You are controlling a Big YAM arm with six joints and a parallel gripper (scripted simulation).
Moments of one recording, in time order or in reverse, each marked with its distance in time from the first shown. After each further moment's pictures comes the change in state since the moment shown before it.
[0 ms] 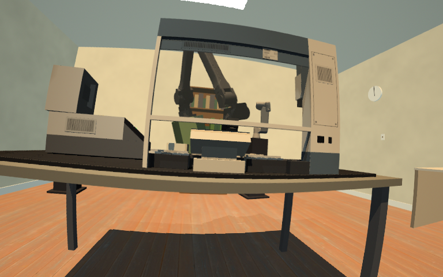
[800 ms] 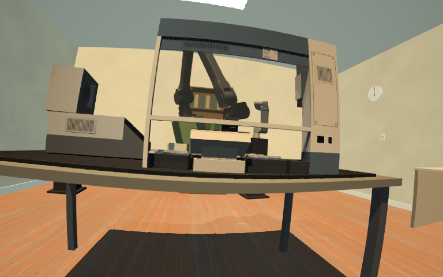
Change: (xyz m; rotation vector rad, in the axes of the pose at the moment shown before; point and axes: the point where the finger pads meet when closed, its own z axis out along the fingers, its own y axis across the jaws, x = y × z) arm -0.002 0.000 -0.002 -0.003 -0.004 0.003
